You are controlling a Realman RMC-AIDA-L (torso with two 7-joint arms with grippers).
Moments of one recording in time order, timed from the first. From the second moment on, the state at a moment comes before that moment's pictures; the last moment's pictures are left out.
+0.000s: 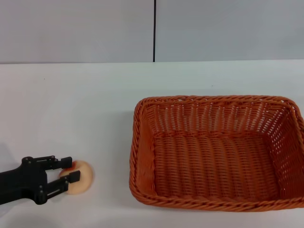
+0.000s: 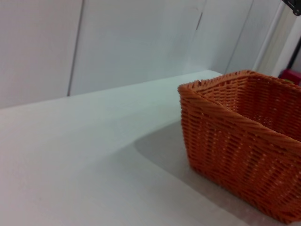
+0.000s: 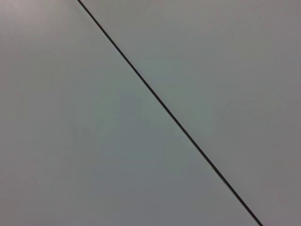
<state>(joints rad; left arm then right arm) -0.19 -2.01 -2.37 -0.56 1.92 -1.57 2.00 0.34 2.02 -0.01 -0.39 -1.46 -1.63 1.38</state>
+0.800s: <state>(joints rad) -0.19 -2.01 -2.56 -0.57 1.91 -1.61 2.03 0.33 2.02 -0.01 -0.39 -1.46 -1.61 1.38</state>
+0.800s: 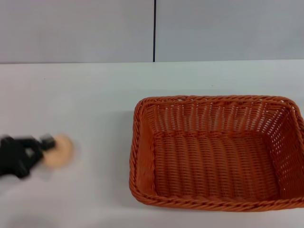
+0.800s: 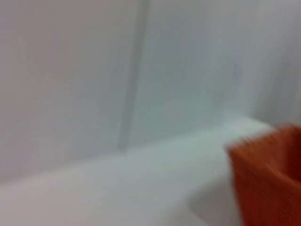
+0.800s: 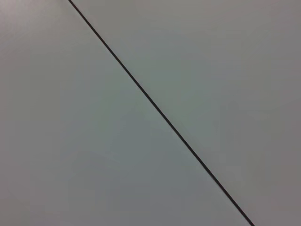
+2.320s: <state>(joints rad) -0.56 -2.07 -2.41 -0.35 1.66 -1.74 2.00 0.32 2.04 -0.01 -0.36 -1.45 -1.63 1.38</state>
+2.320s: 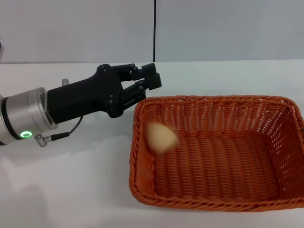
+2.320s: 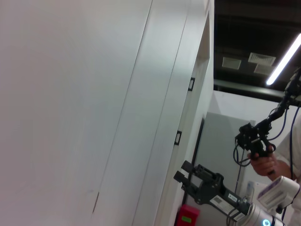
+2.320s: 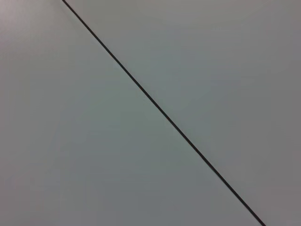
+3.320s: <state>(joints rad) -0.34 -2.07 -2.42 -0.19 0.91 -1.71 2.36 0.32 2.03 0.00 -0.35 -1.45 -1.64 1.38</state>
